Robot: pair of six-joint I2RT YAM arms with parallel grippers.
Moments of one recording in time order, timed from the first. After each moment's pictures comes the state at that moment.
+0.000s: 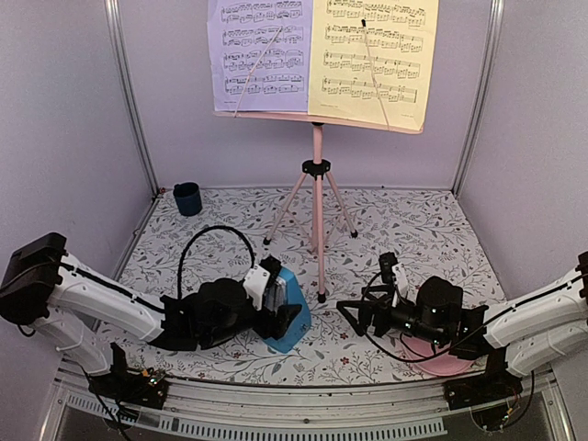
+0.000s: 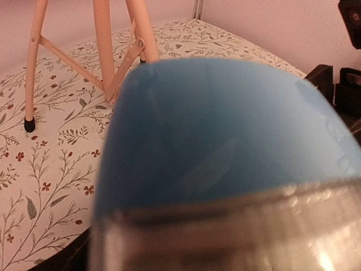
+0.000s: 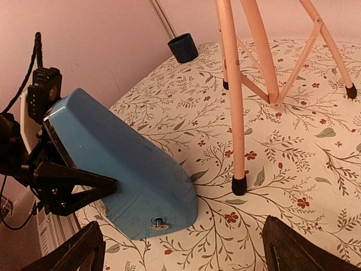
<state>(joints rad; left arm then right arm) -1.22 1.49 0.55 0.51 -0.42 -0.32 1.11 1.24 0.28 0.71 0.21 0.51</state>
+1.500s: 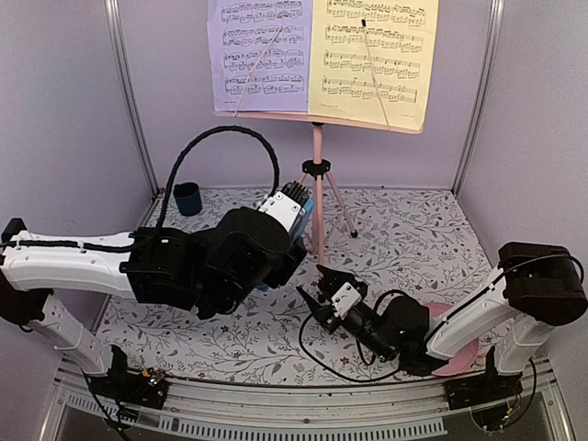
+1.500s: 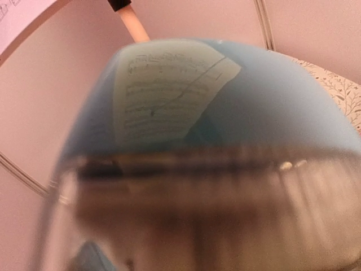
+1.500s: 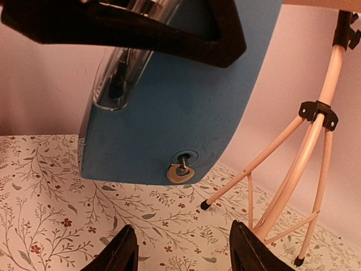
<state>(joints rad) -1.41 1.47 1.32 -0.43 -1.01 -0.12 1.33 1.72 0.52 1.34 0.52 -0.36</state>
